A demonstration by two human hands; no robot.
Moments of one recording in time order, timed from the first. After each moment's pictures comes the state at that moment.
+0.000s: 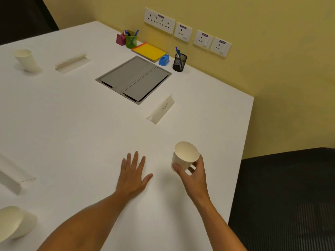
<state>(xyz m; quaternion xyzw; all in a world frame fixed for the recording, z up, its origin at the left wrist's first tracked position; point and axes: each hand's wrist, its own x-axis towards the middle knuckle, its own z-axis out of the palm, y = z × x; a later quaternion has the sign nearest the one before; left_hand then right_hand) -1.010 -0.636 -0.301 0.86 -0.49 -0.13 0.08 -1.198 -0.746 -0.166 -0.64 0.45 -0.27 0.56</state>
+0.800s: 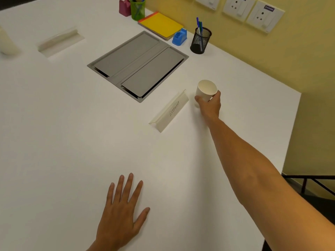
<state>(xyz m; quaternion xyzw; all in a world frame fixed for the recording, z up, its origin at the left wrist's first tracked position) -1.011 -0.634 -0.299 0.87 -0.47 -0.13 0.04 -0.980 -1.084 -0.252 -0.66 0.52 -0.28 0.46</state>
